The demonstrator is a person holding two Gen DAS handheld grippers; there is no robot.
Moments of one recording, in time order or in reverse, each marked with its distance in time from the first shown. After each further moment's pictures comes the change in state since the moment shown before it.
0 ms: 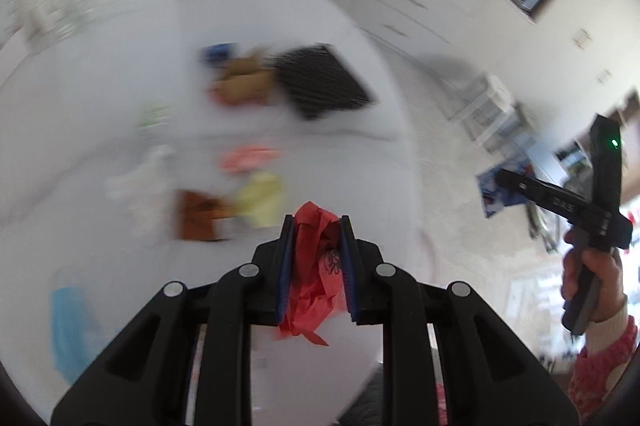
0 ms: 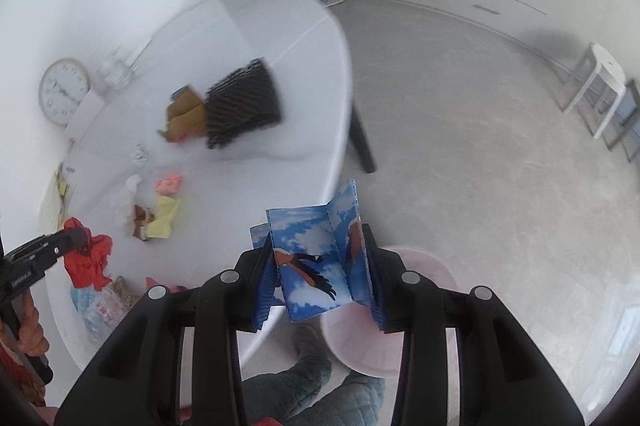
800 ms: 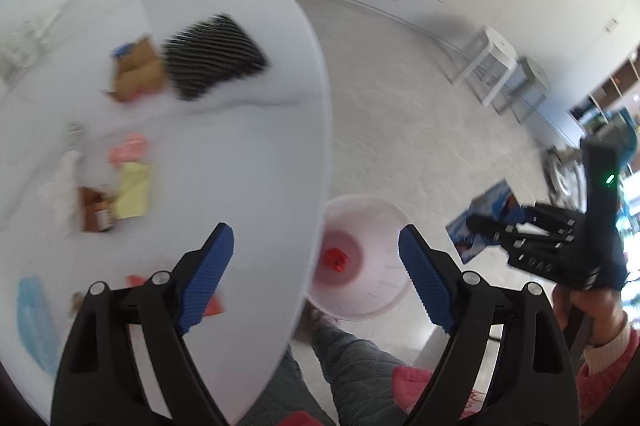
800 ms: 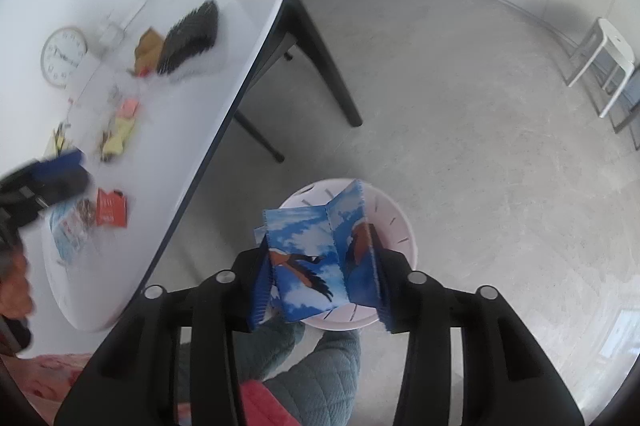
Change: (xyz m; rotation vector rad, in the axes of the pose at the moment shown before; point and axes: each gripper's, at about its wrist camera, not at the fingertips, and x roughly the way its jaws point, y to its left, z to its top) left arm 0.065 -0.128 -0.013 0.058 0.064 0.135; right arm 0.043 -0.072 -0.067 -0.107 0.181 0.066
